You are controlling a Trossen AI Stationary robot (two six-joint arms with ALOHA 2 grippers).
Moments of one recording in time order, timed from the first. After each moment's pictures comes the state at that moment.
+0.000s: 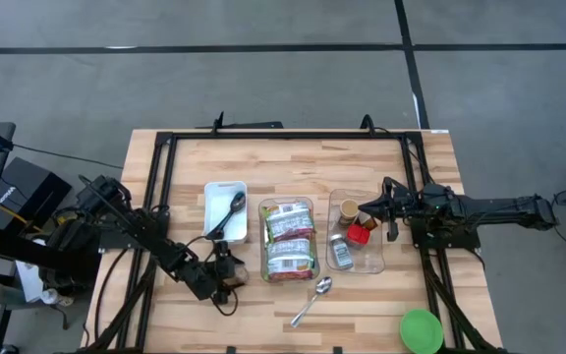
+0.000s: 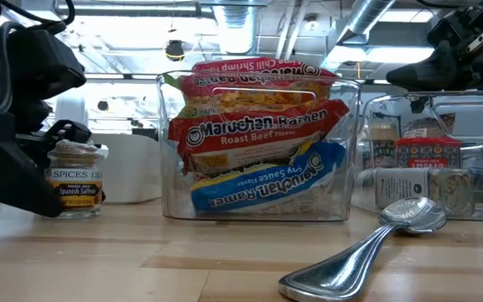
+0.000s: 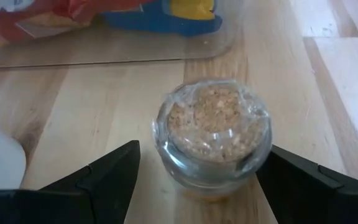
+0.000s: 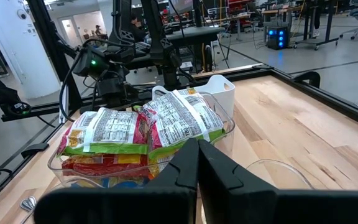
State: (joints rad) left arm -0.70 1.66 0.47 0.34 -0.59 -0.51; right arm -0.03 0.24 0.08 0.09 0.03 0.16
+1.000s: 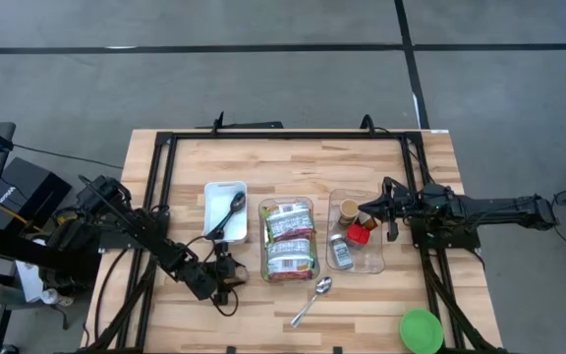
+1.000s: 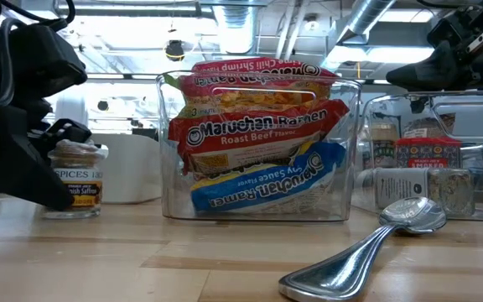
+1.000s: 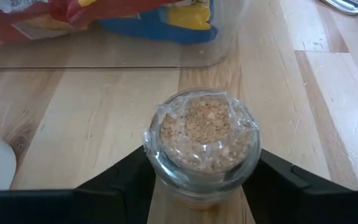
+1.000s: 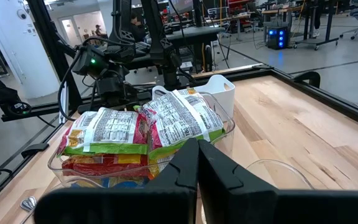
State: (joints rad) left arm -0.70 1.66 0.47 0.37 -0.59 -0.54; right arm -0.03 0.24 0.08 0.09 0.03 0.16
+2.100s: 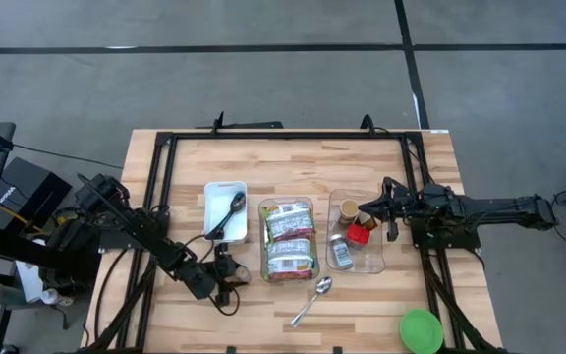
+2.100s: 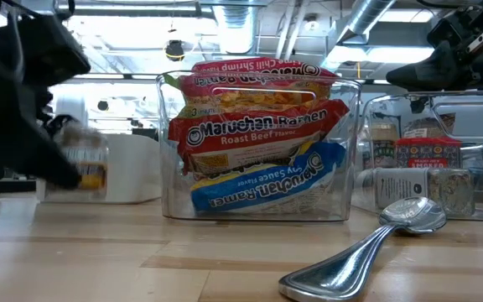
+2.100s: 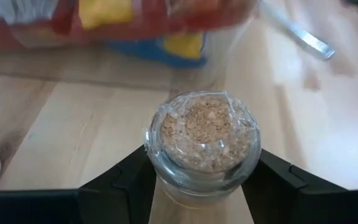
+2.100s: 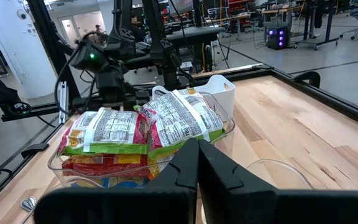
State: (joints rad) left arm -0.71 1.63 0.48 0.41 -0.59 -0.61; right arm -0.03 0.24 0.08 0.09 0.03 0.16
